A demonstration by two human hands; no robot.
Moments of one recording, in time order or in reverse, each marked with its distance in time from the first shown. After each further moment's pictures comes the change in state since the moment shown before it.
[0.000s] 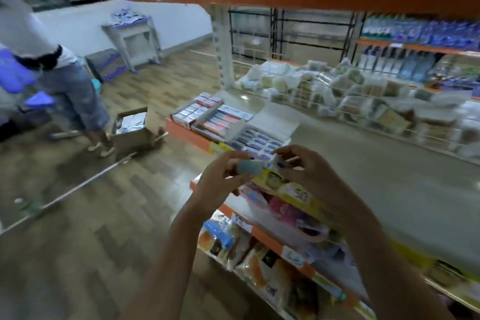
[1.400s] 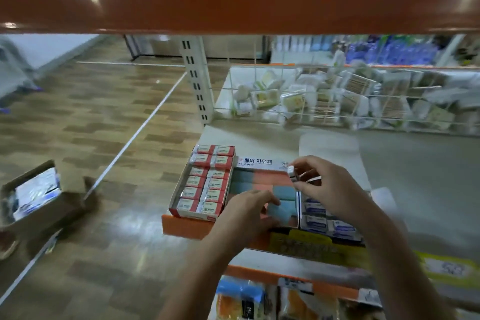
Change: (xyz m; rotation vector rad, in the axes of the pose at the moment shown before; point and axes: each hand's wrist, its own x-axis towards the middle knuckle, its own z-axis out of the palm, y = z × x) left_hand 0.235 -0.079 -0.139 0.706 -0.704 0.336; right_hand 0.203 -0.003 0.099 -0.360 0.389 0.222
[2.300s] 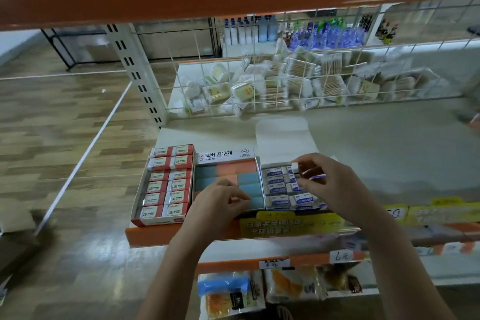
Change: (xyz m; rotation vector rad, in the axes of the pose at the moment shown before) left_hand 0.008 0.004 0.000 0.010 -0.092 -0.021; right_hand -0.065 0.019 -0.026 -0.037 0.192 0.123
